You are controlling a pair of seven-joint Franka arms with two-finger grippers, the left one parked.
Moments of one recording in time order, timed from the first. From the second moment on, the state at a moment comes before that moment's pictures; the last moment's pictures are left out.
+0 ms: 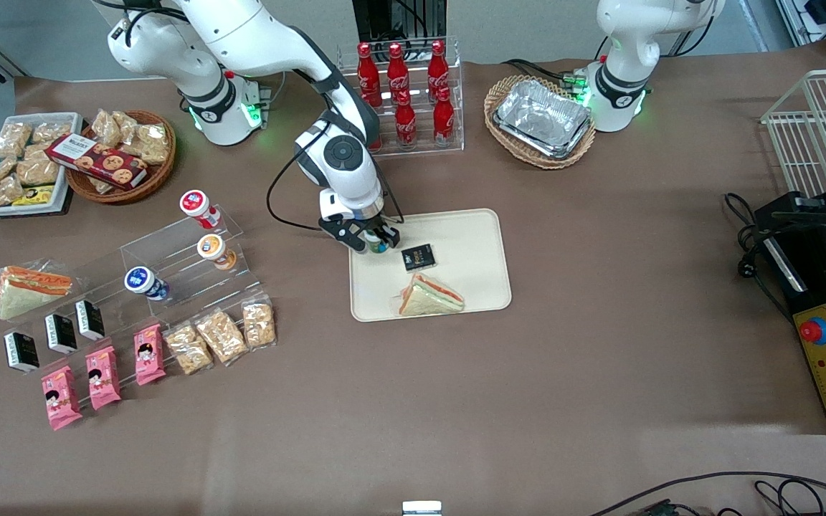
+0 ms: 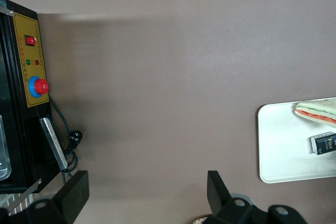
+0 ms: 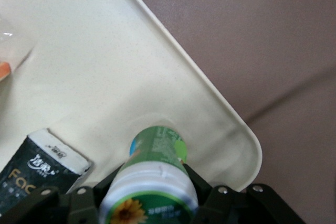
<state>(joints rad) 0.84 0.42 -0.02 -2.18 0.07 2.66 1.42</state>
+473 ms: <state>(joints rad) 0.84 0.42 -0.02 -2.18 0.07 2.66 1.42</state>
